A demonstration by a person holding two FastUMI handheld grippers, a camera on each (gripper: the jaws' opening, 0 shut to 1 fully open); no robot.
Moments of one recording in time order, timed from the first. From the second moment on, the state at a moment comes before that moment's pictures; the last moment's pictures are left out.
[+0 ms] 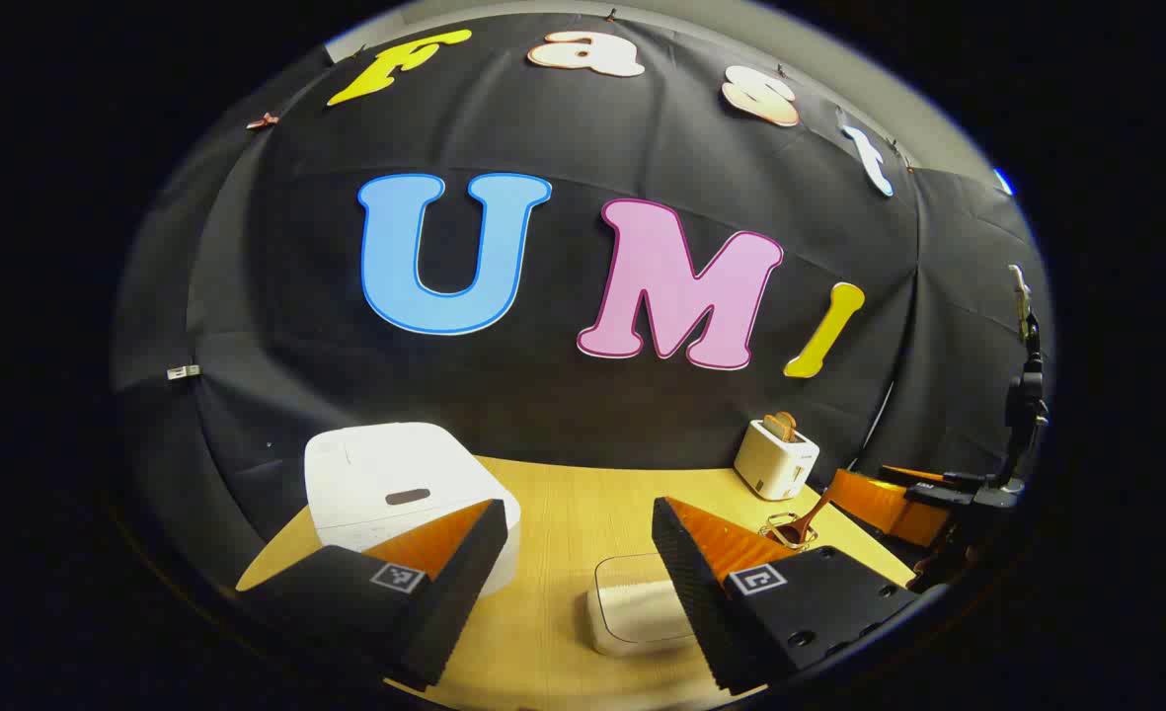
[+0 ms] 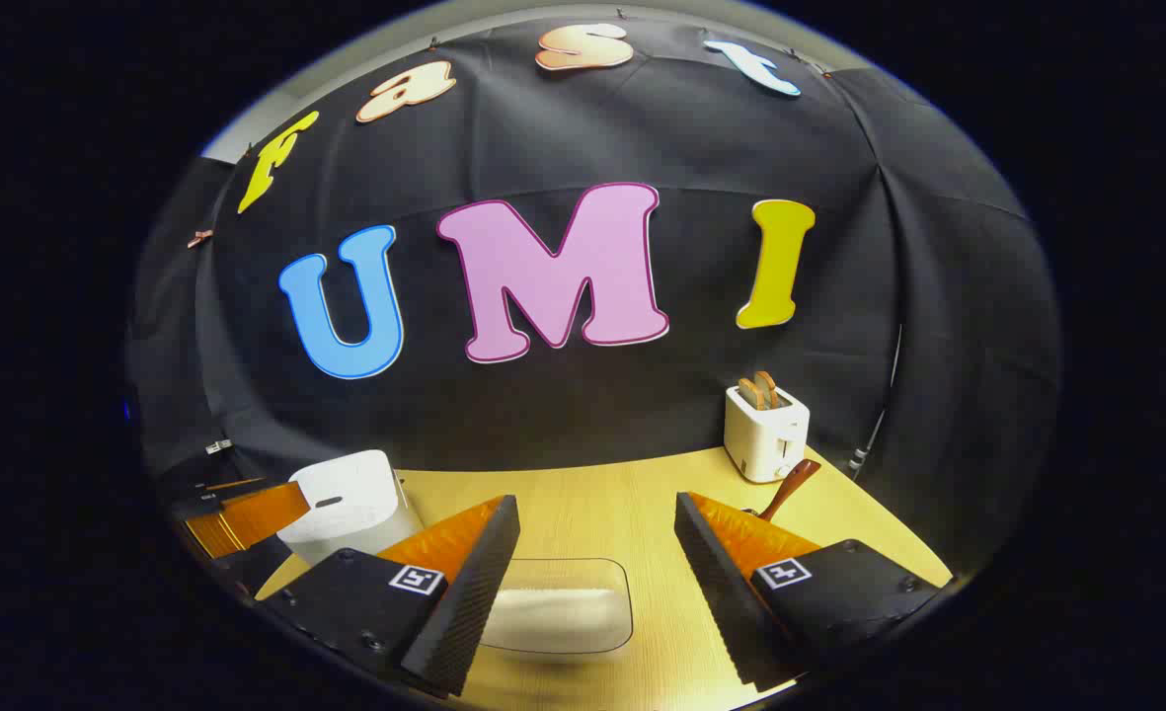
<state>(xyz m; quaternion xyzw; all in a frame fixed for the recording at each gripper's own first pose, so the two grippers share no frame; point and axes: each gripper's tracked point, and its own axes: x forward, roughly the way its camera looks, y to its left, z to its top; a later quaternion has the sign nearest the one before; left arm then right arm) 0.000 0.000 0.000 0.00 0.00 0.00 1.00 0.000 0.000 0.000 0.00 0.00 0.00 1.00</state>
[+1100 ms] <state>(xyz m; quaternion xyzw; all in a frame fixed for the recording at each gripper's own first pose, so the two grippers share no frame) 0.034 0.078 0.039 0.00 -0.02 0.06 1.00 0.011 -0.017 -0.011 0.01 0.03 -0.02 1.00</state>
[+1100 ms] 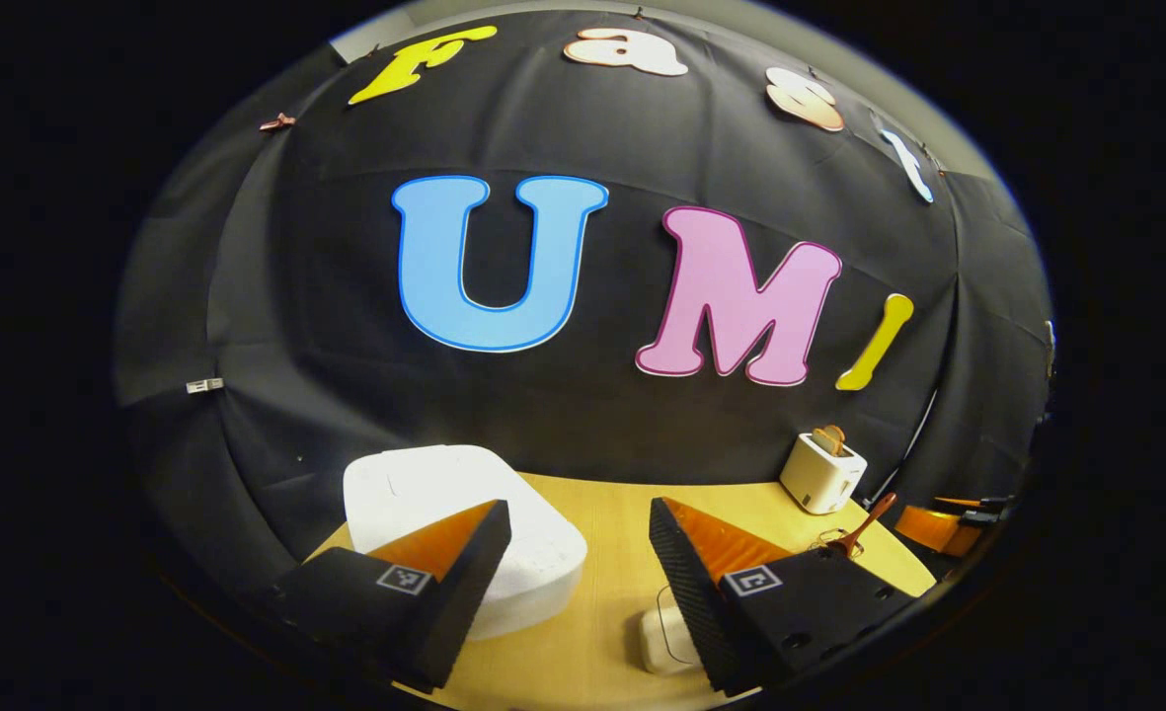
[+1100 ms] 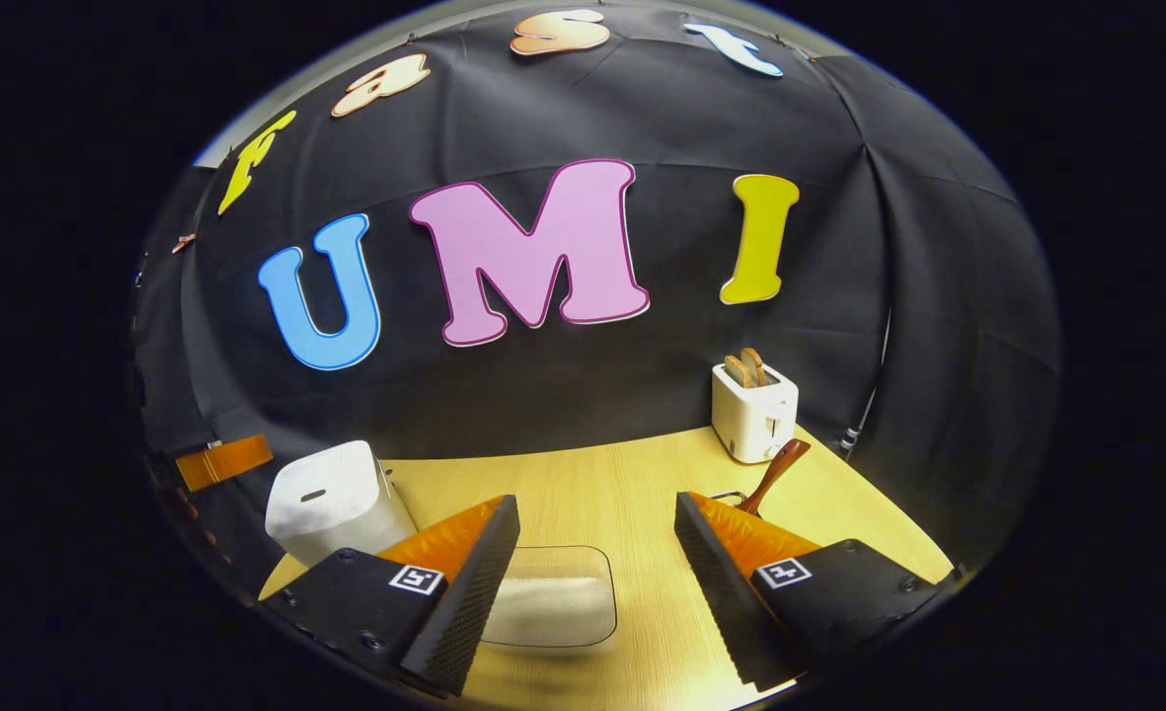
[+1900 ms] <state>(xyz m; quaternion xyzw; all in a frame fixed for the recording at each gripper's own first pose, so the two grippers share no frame) 0.123 0.174 -0.018 -0.04 0.12 0.09 0.99 -0.009 -0.073 -0.016 0.02 0.03 -0.10 0.99</state>
